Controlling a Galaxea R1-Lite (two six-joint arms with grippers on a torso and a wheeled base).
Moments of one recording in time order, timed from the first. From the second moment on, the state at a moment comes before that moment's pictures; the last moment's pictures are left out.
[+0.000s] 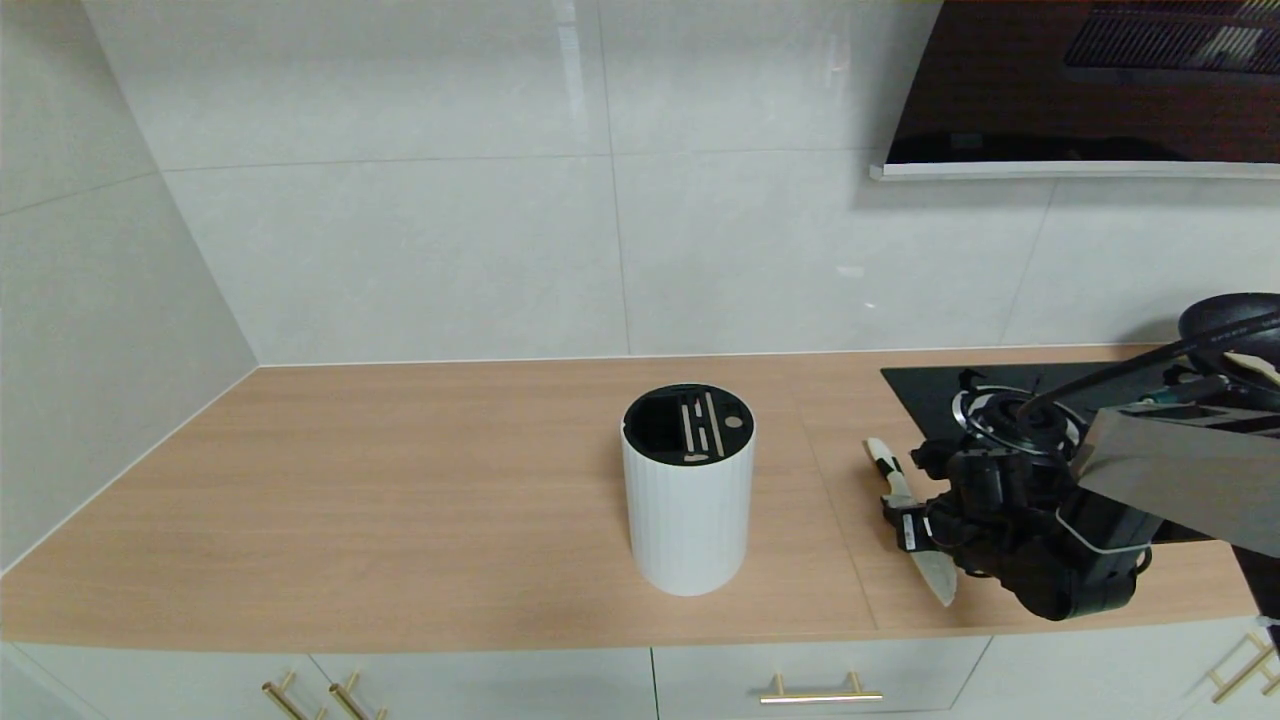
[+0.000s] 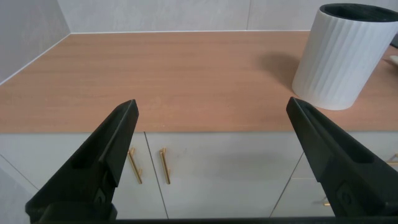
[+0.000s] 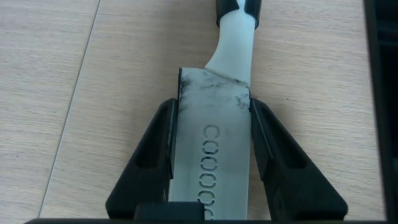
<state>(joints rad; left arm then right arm) 0.01 0.00 0.00 -0.01 0.01 0.00 0.15 2.46 -0.91 -0.98 -0.03 0.01</state>
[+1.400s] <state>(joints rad) -0.05 0.80 -0.50 -0.05 -0.19 -0.06 0.36 1.78 -0.88 -0.65 -0.04 0.04</state>
